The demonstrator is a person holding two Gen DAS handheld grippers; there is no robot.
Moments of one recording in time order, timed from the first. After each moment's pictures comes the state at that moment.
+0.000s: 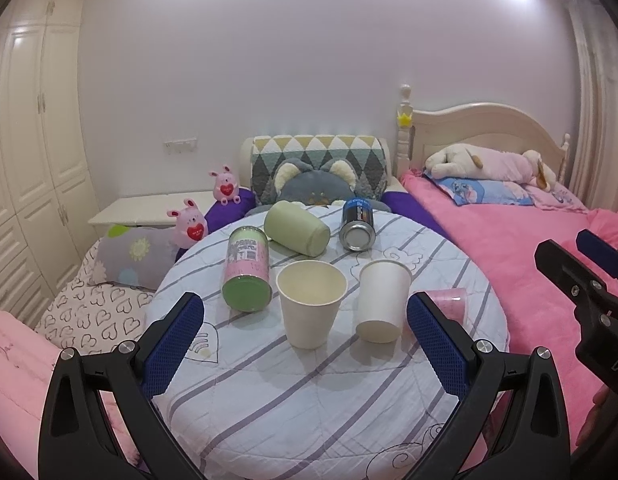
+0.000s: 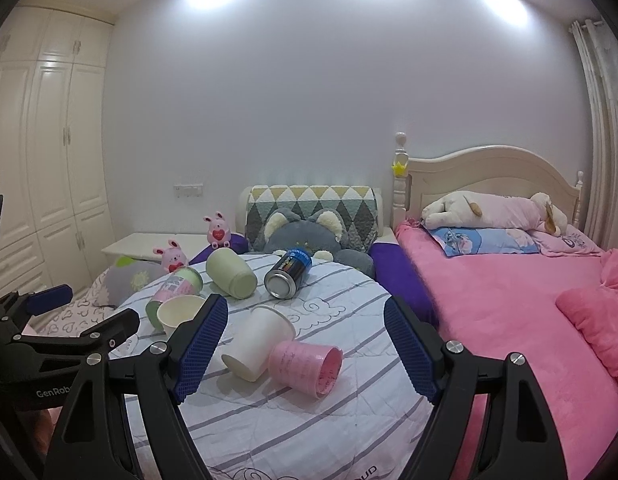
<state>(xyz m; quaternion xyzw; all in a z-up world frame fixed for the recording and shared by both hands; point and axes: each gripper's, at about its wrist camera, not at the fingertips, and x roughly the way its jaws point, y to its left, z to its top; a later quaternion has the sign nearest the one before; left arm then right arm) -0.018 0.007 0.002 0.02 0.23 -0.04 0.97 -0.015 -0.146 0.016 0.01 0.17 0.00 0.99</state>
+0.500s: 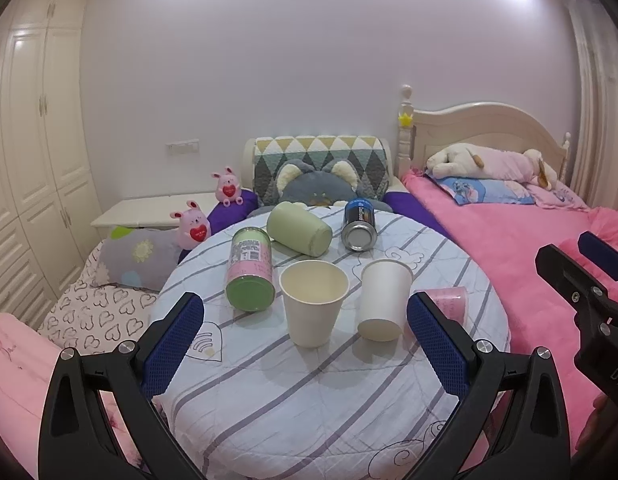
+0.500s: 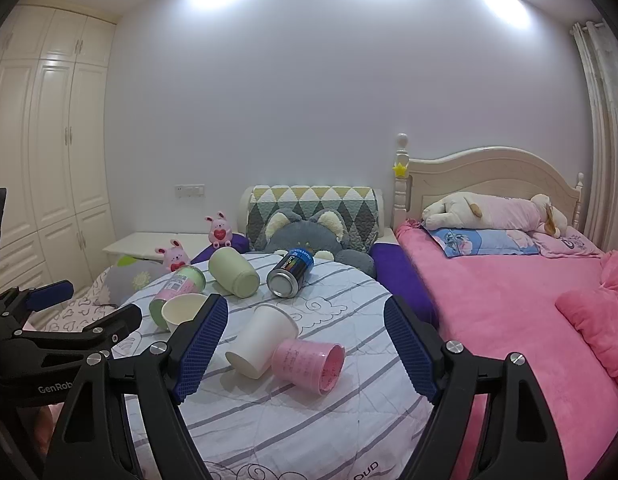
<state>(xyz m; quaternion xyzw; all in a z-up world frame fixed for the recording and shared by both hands) -0.021 0.008 0.005 0.02 0.23 -0.04 0.97 -0.016 -0.146 0.017 0.01 0.17 0.00 0.99</state>
